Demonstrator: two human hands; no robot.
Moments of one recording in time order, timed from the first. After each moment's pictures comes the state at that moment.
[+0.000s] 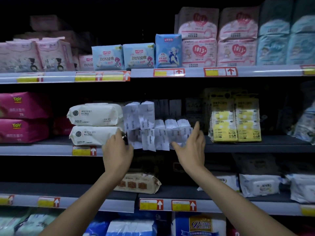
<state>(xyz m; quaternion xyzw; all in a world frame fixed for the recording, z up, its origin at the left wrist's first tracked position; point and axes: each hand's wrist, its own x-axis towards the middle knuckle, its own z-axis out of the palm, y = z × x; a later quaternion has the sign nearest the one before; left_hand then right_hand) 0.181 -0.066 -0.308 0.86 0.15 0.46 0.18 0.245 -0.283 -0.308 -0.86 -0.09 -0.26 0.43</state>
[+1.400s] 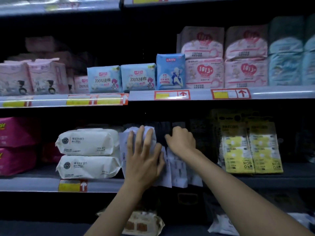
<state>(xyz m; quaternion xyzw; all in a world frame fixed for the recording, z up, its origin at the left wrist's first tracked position) 0.274 -0.093 -0.273 0.76 -0.07 0.64 -0.11 0.313 -0.236 -0.189 -0.92 -0.14 -0.23 0.28</state>
